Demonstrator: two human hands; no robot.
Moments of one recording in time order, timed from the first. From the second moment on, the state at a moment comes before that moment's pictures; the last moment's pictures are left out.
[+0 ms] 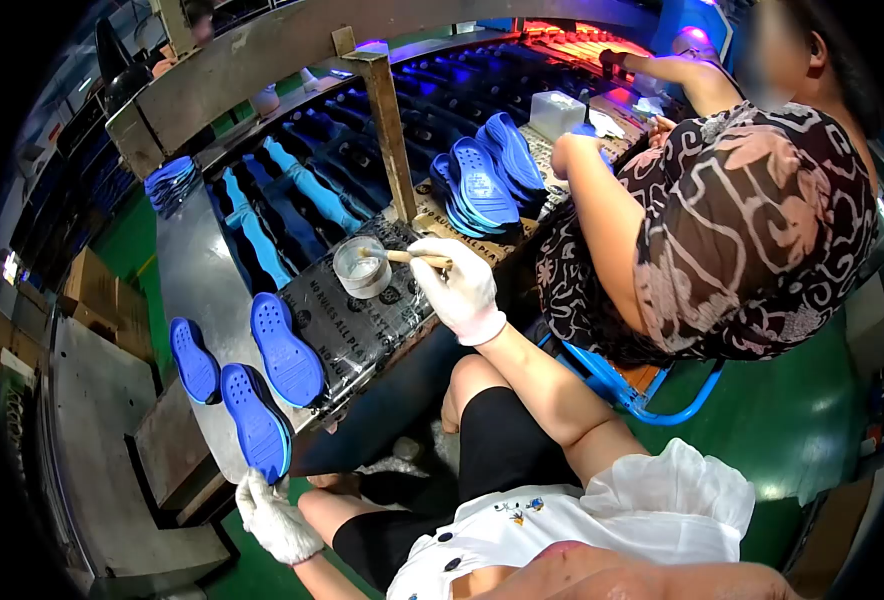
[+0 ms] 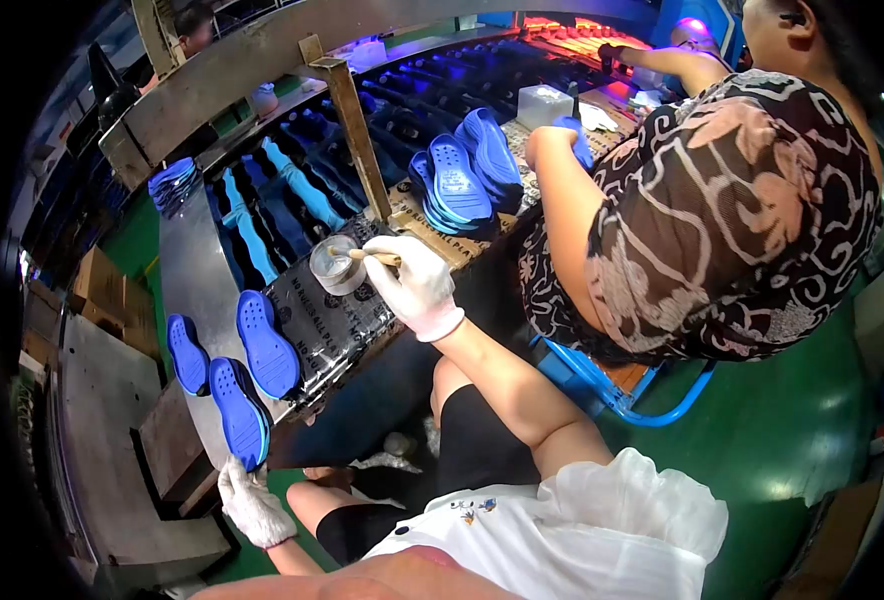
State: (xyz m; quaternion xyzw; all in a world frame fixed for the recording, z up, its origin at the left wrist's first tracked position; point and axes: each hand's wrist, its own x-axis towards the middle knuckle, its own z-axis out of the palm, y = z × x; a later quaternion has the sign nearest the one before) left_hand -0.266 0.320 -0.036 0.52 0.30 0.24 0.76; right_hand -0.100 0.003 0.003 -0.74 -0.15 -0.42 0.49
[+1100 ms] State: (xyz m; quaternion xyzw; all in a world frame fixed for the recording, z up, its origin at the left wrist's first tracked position) left_hand -0.269 0.217 -0.009 0.57 0.26 0.42 0.66; right_hand -0.240 0.048 -0.001 -0.68 -0.30 -0.26 0.61
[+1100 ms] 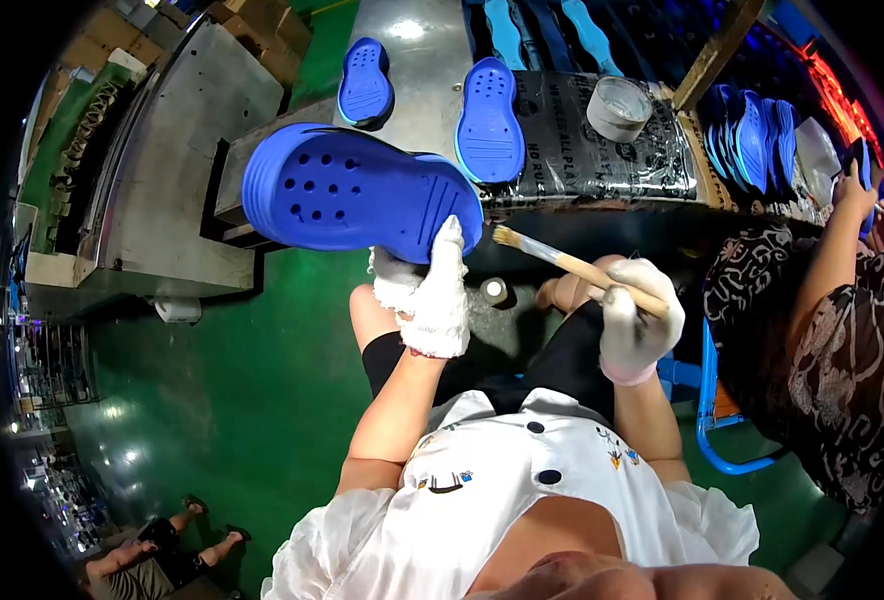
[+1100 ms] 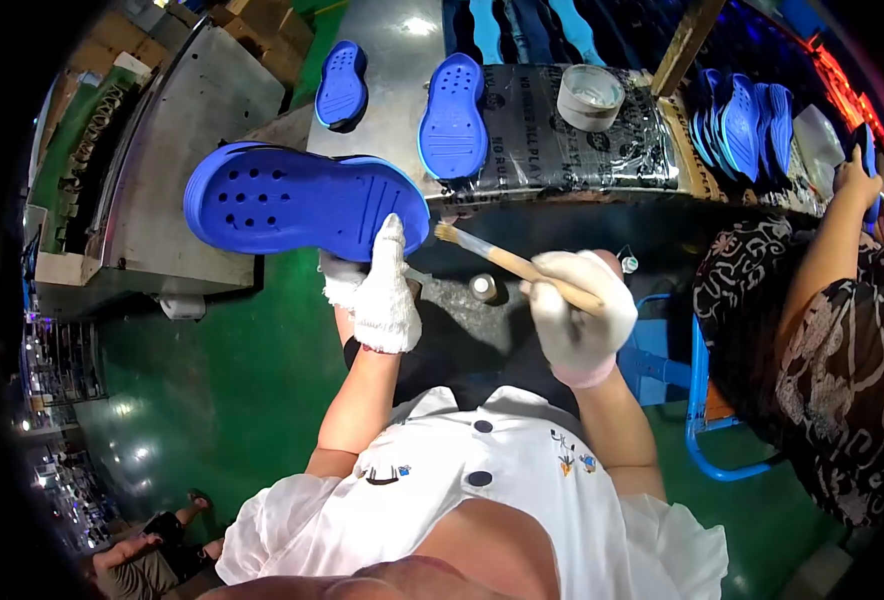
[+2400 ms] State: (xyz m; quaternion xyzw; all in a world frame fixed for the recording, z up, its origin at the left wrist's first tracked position) left_hand -0.276 0.212 -0.026 0.55 0.27 0.33 0.72; right_hand -0.248 0.051 0.011 -0.73 -0.35 -0.26 0.53
